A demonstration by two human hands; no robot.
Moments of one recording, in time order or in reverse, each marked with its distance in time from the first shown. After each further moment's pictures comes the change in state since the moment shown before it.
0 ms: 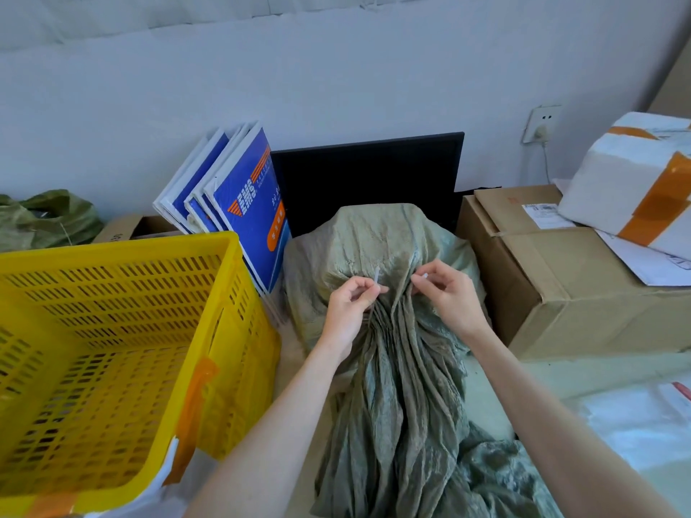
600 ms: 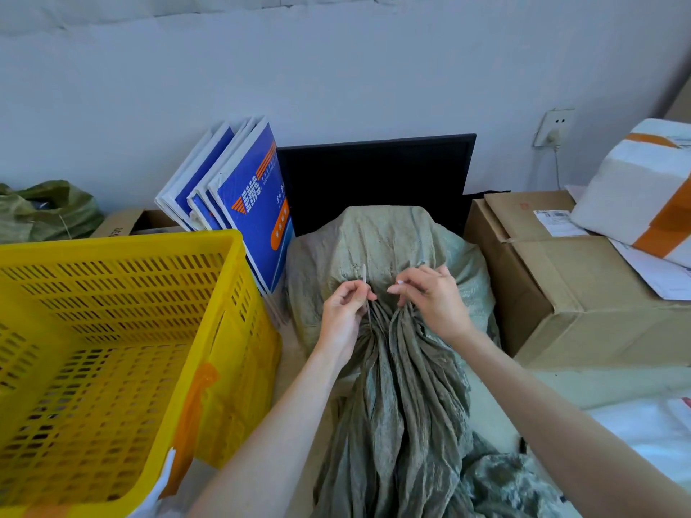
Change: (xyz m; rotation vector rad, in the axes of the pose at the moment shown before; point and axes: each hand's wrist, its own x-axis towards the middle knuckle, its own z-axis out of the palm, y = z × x) left_hand 0.008 -0.011 -0.009 -0.436 0.093 -0.090; right_hand 0.021 0.003 0.027 -0.358 -0.069 -0.365
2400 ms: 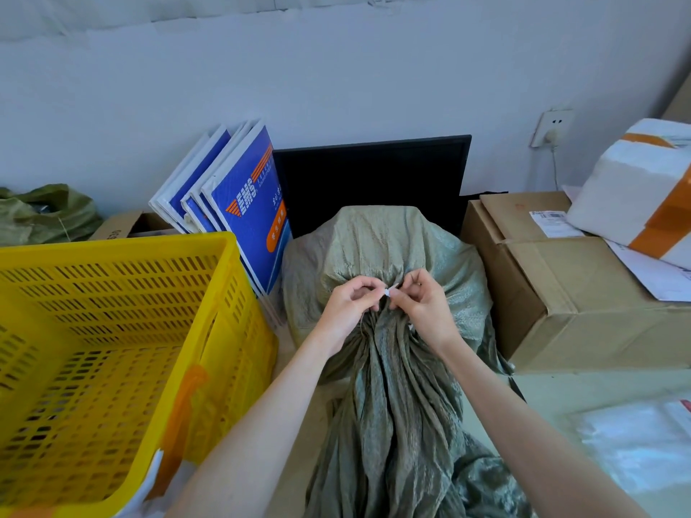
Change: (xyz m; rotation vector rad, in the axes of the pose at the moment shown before) left_hand 0.004 0.019 0.011 0.530 -0.211 0.004; right_hand -0.011 -0.002 0.011 0.631 0.037 0.414
